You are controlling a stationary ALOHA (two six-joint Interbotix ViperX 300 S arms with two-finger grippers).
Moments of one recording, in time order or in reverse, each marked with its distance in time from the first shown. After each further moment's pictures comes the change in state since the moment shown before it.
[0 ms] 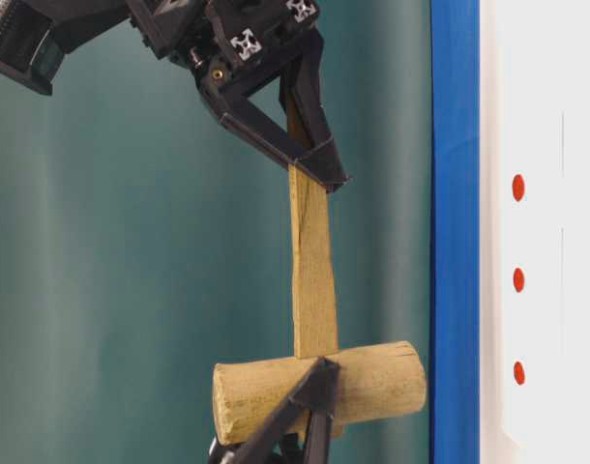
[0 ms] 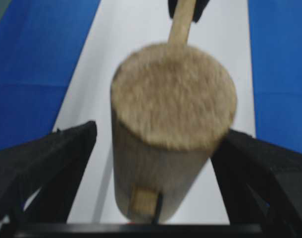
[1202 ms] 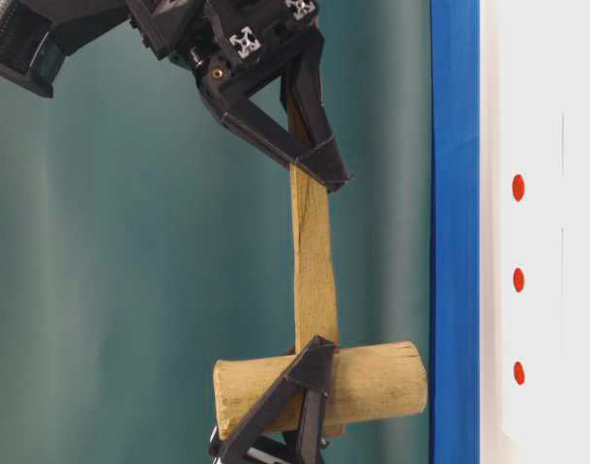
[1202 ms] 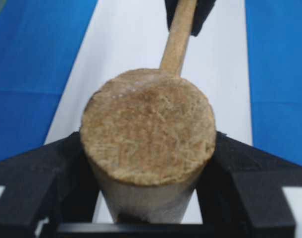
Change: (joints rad) left arm -0.008 0.029 -0.028 0.000 0.000 -0.017; right arm -0.002 0.000 -0.005 0.000 0.037 0.000
